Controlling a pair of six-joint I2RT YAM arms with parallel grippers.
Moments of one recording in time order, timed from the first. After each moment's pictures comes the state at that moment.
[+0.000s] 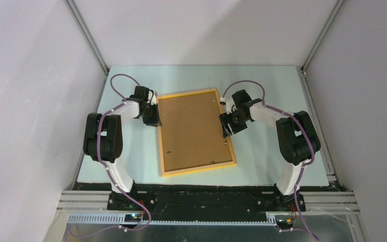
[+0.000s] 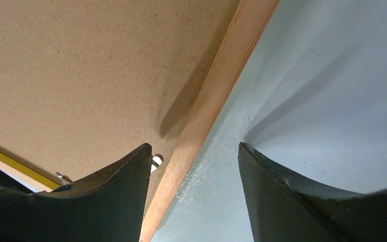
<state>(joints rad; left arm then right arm) -0.11 1.82 1.14 -0.47 0.22 -0.19 0.40 1.84 1.19 -0.56 -0.32 -0.06</state>
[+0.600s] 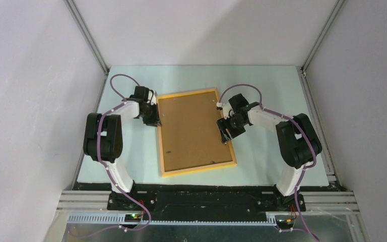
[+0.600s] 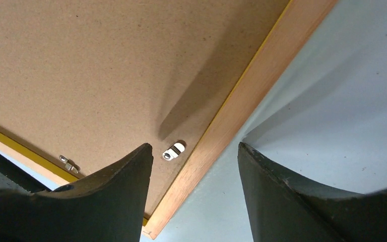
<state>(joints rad) -0.11 1.82 1.14 -0.47 0.22 -0.20 0.45 1.80 1.14 -0.57 -0.33 -0.09</state>
